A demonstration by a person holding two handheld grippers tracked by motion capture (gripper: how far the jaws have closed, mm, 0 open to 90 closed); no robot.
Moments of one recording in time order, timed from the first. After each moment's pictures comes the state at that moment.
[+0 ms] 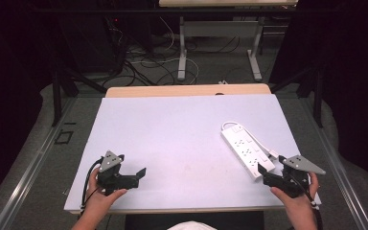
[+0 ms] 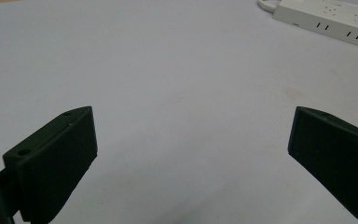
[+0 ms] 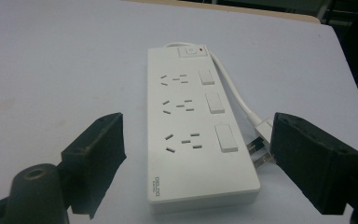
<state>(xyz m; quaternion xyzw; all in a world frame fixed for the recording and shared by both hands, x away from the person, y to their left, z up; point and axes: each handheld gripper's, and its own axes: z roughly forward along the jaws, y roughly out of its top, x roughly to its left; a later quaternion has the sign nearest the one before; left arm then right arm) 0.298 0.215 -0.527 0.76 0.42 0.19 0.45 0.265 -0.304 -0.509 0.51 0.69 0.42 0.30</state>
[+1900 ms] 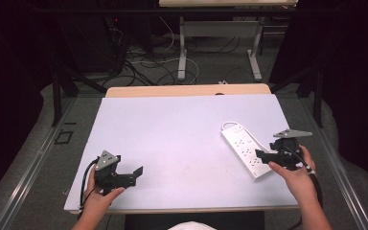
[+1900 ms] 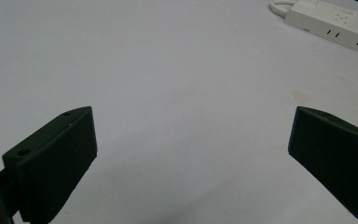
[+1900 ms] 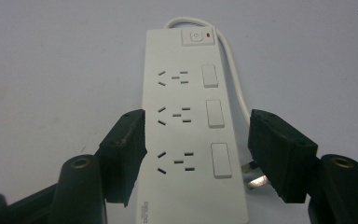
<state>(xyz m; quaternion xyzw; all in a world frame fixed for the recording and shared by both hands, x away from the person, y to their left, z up) 0.300 0.223 -0.528 0.75 0.45 0.18 0.45 0.329 -0.299 -0.473 0.52 0.75 0.34 0.21</state>
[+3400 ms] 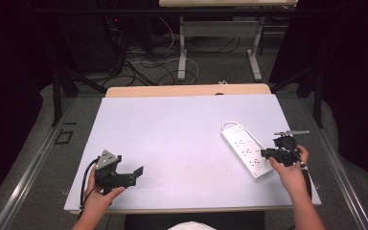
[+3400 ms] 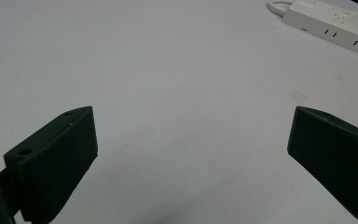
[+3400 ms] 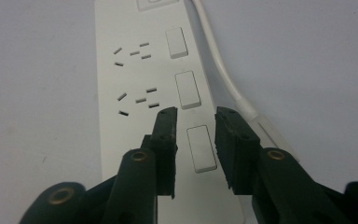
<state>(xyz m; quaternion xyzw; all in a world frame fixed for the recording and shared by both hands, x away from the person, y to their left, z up) 0.302 0.223 -0.529 0.75 0.46 0.17 0.45 0.349 -0.312 -0.503 0.61 0.72 0.30 0.16</state>
